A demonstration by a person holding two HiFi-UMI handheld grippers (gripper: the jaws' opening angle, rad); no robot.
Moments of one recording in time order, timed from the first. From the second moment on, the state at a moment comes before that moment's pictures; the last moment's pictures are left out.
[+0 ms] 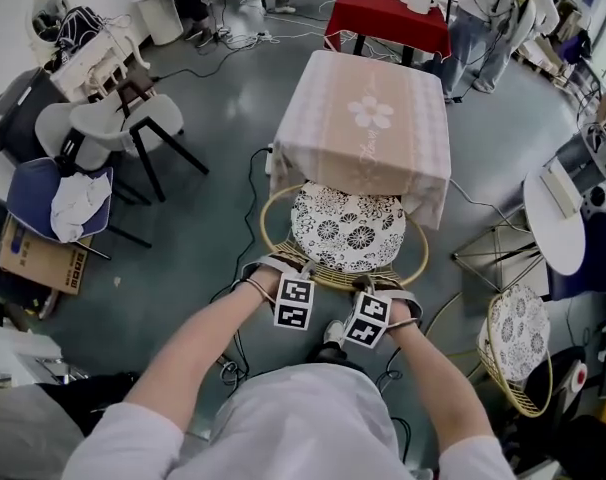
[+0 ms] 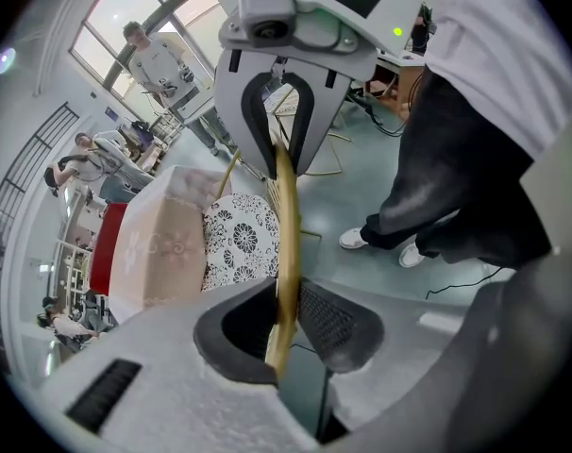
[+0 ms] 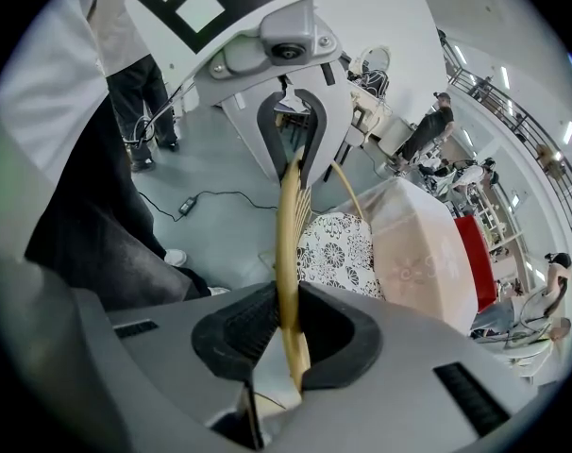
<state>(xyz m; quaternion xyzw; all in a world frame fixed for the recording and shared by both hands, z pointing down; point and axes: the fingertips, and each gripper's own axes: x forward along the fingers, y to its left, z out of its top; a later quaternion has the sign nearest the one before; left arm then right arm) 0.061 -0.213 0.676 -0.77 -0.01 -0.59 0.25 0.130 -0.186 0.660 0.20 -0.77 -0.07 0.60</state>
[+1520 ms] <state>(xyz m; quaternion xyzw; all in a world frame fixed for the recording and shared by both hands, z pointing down) 0.024 -0.093 0.676 -0.77 -0.02 -0.58 0.26 0.095 -0.069 0.661 0.22 -0.75 -0.06 0.62</state>
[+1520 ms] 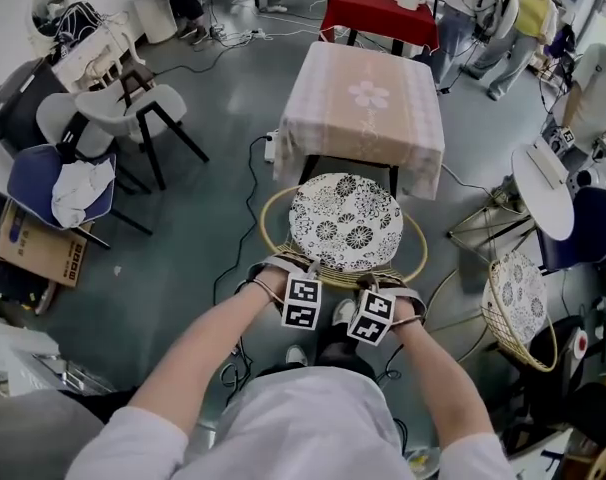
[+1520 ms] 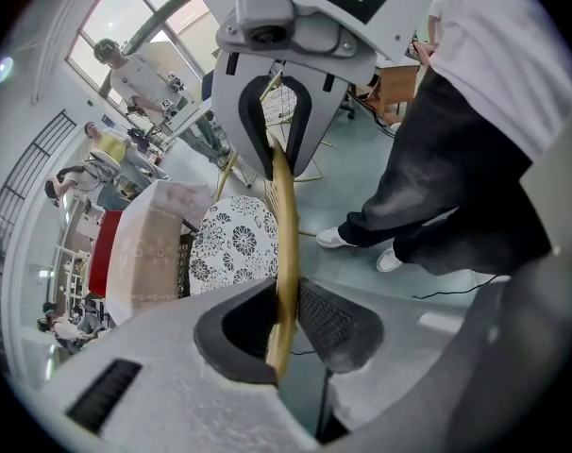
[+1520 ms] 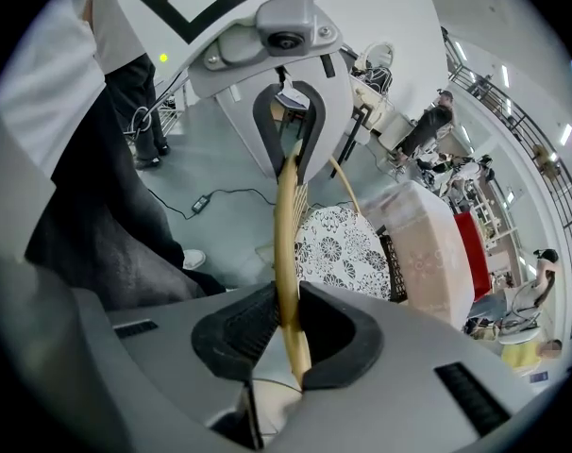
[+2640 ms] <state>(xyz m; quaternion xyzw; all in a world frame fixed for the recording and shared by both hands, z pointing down) 0.002 -0.017 0.679 -0.77 -0.01 -0.59 0.22 0.074 0.005 0.663 0.21 -0.75 -0.06 0.63</state>
